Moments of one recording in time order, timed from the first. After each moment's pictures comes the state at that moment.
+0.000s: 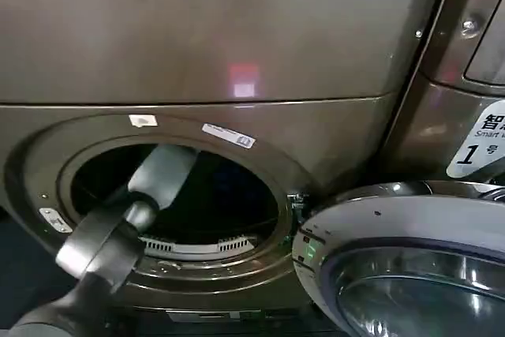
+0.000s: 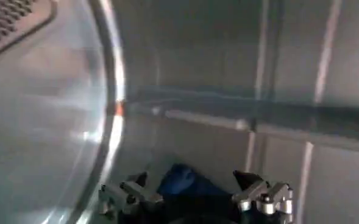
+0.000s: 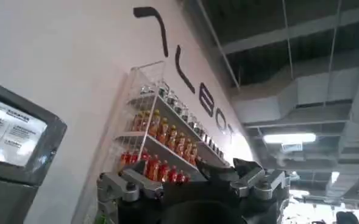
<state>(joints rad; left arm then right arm) -0.14 -1.38 0.39 -0.40 -0.08 -0.02 1.13 -1.82 1.00 2.37 1.75 0.78 -0.13 -0.22</state>
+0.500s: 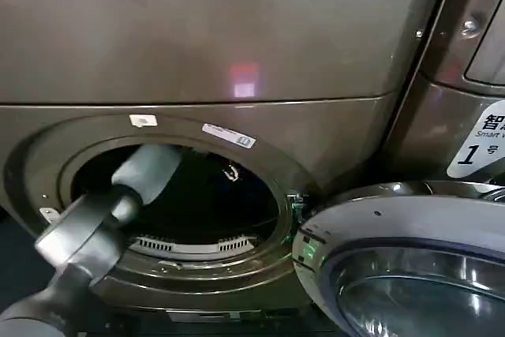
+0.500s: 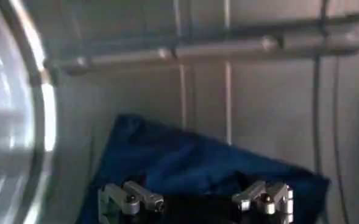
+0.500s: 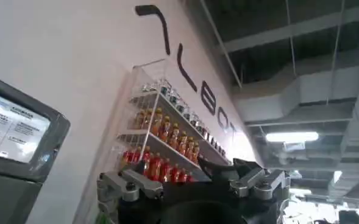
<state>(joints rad) -0.14 -1.38 0.50 -0.34 0.02 -0.07 1.21 -1.81 1.01 2.36 1.74 0.77 -0.12 -0.23</state>
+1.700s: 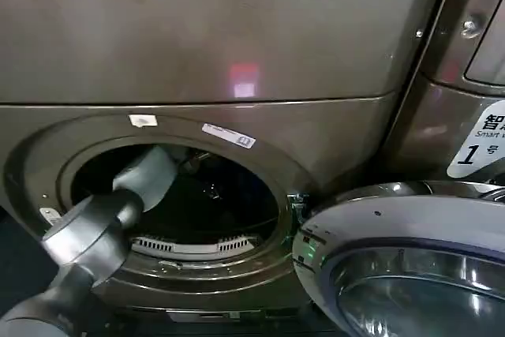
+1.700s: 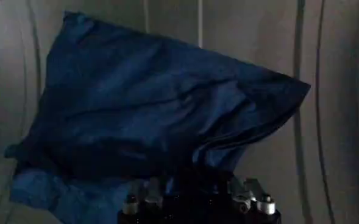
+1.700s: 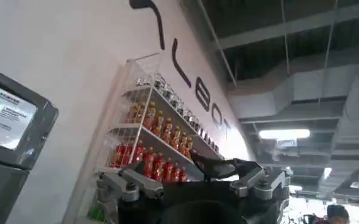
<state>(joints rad) -0.13 -1.40 0.51 -0.26 0.09 -0.06 1.14 -1.80 1.01 2.36 1.72 0.75 -0.11 -0.24</state>
